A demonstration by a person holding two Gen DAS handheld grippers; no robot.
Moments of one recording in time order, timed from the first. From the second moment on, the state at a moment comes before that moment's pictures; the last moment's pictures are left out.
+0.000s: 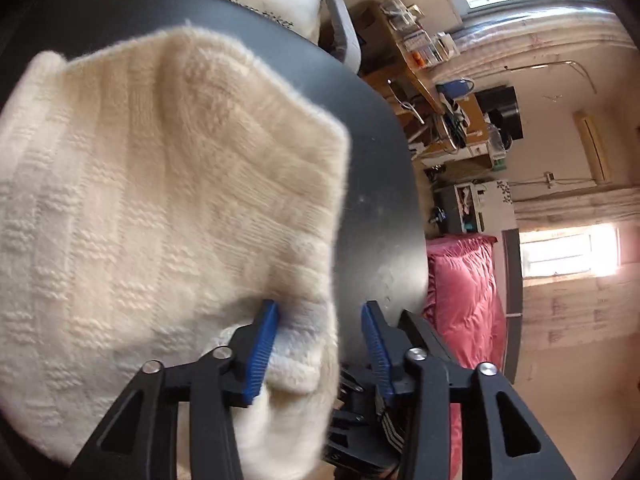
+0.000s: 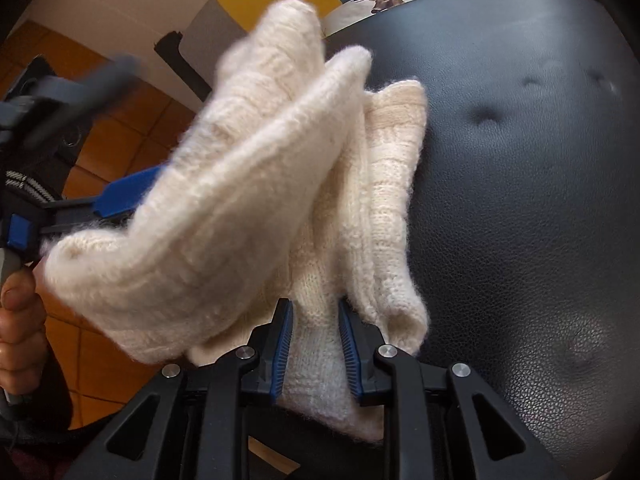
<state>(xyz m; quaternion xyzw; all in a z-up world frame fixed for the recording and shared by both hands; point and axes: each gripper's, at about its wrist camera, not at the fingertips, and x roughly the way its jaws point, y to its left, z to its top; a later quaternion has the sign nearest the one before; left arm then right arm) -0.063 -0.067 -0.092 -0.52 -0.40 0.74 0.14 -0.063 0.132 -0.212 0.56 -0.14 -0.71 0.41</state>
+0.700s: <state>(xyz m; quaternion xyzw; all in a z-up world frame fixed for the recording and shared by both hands) 0.128 -0.152 -0.109 -0.44 -0.14 0.87 0.16 -0.046 0.115 -0.252 0.57 -0.30 -0.65 0.41</state>
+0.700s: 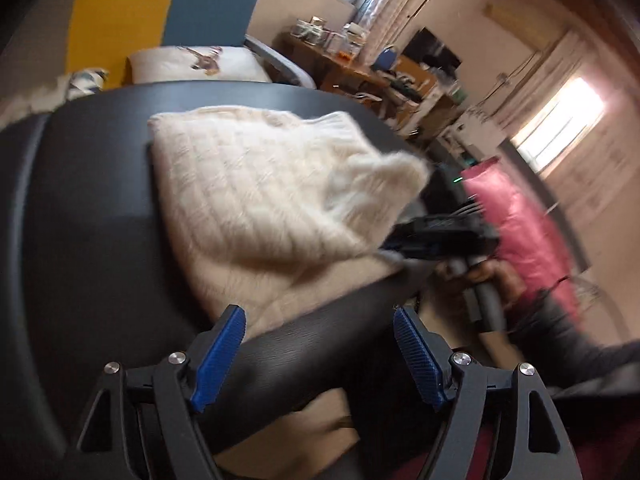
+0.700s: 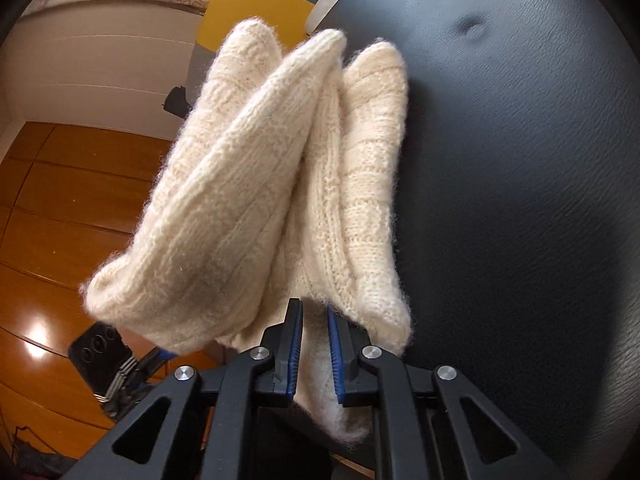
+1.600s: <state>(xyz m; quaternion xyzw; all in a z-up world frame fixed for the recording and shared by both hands) 0.096 -0.135 -0.147 -0.44 0.05 0.87 0.21 -0.028 0.018 -0.111 0.62 0.08 -0.59 0.51</state>
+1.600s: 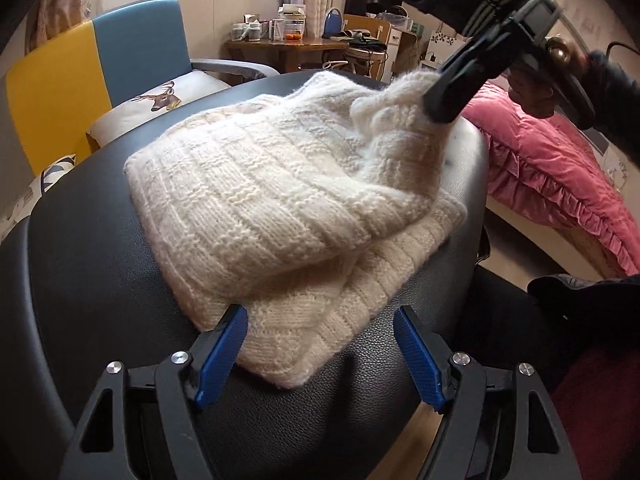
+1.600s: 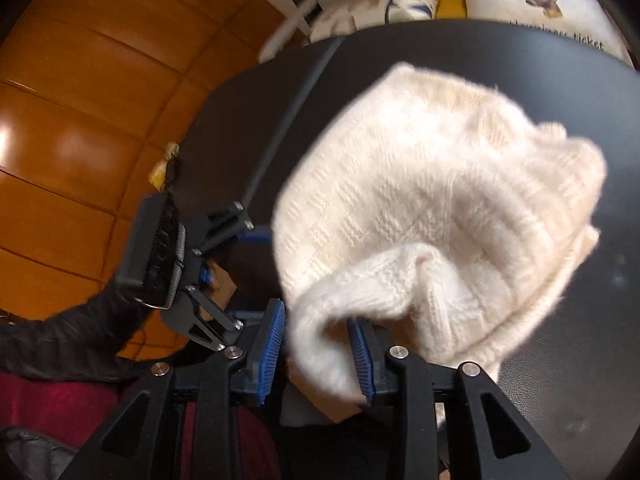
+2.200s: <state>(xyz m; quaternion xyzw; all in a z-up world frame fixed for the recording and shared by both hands) 0.115 -0.166 -0.144 -0.41 0.10 0.89 0.19 0.032 0.103 -0.107 0.58 -0.02 -0.63 0.51</state>
